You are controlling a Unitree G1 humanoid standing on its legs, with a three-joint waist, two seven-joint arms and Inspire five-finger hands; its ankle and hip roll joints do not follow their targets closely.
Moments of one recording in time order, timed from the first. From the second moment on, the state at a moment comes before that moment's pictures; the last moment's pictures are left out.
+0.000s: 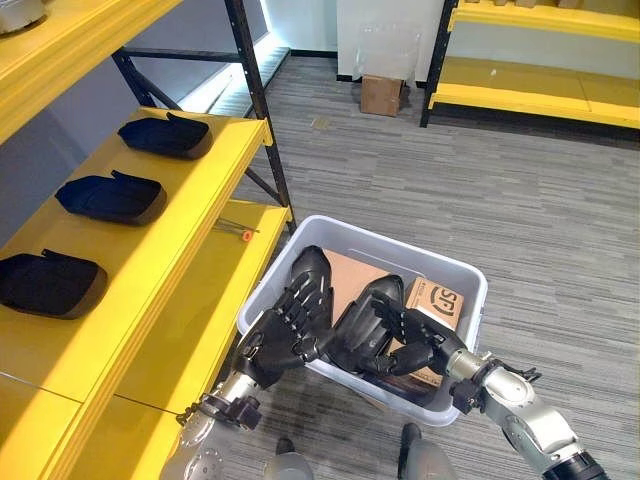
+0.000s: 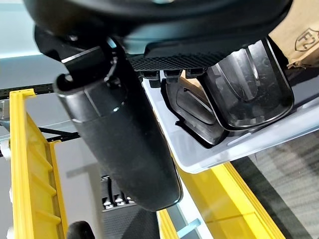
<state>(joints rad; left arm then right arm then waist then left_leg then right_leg) 0.19 0.42 -0.20 0.08 -0.93 -0.15 -0.46 -0.04 -0.54 0.32 -0.04 0.48 0.12 0.28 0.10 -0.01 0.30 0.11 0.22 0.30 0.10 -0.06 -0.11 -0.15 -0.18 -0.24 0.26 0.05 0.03</state>
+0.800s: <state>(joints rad) 0.11 0.41 -0.24 0.02 -0.94 -0.29 -0.34 -0.17 -0.55 0.24 -0.06 0.58 0.14 0.34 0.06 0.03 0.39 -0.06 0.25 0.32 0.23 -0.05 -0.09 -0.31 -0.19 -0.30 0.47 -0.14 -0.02</state>
